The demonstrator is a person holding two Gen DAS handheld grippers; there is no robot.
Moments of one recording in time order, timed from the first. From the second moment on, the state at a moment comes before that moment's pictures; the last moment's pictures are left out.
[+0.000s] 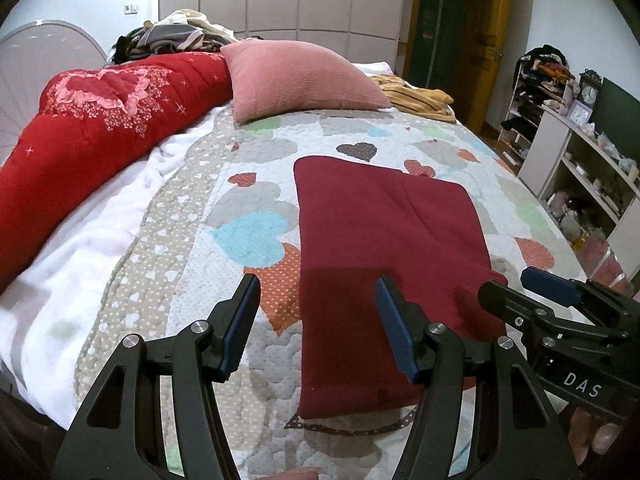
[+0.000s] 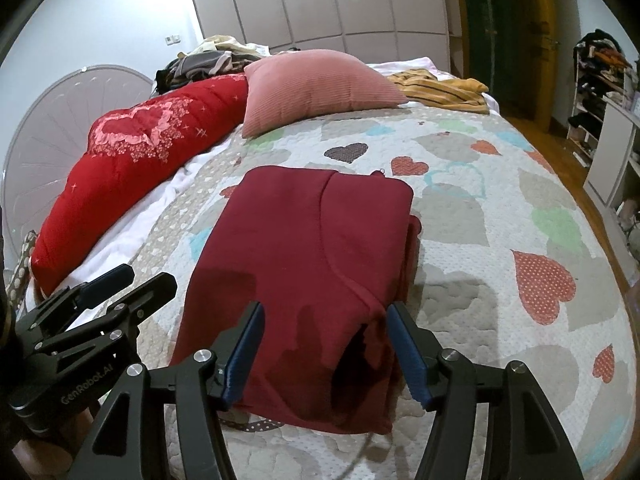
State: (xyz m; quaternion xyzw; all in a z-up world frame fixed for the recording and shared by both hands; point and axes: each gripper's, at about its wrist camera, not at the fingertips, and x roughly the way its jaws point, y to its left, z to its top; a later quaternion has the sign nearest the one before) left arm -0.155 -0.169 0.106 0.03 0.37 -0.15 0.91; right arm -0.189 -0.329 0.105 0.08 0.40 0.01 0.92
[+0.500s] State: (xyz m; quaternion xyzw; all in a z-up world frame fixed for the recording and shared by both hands) left arm -0.150 -0.171 0.100 0.03 0.38 -0.15 0.91; right arm -0.183 -0.324 0.100 0.07 0.41 0.01 0.91
